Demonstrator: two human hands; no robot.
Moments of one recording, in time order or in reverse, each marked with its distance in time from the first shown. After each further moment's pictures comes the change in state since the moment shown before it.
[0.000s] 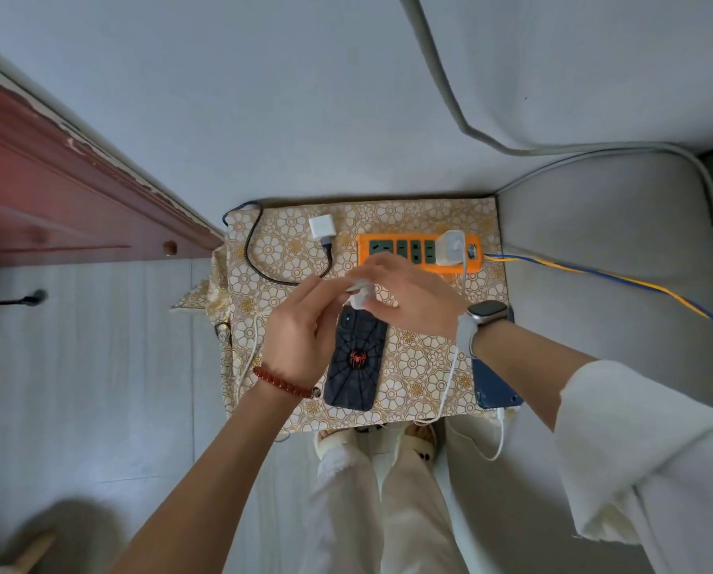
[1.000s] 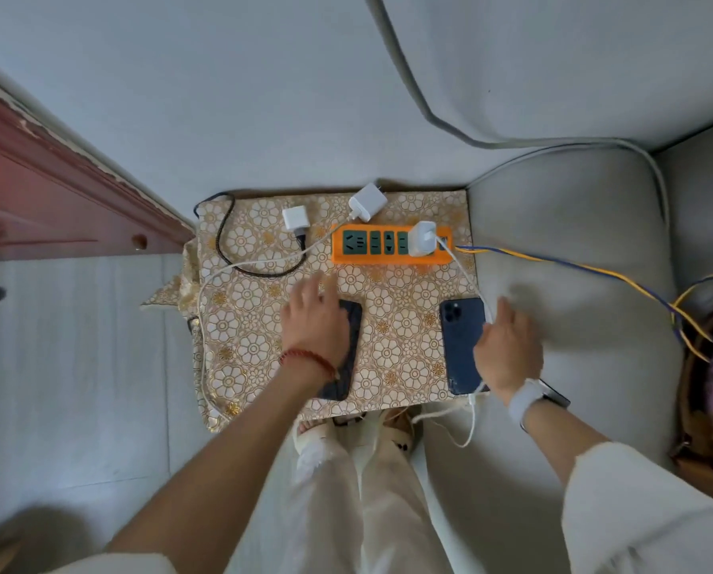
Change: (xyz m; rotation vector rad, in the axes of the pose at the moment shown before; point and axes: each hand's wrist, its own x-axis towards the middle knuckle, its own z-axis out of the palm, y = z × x) left_hand -0.013 -0.025 0.076 0.481 -0.375 -0.402; right_hand -0.125 0.034 0.018 -0.093 0.264 1.049
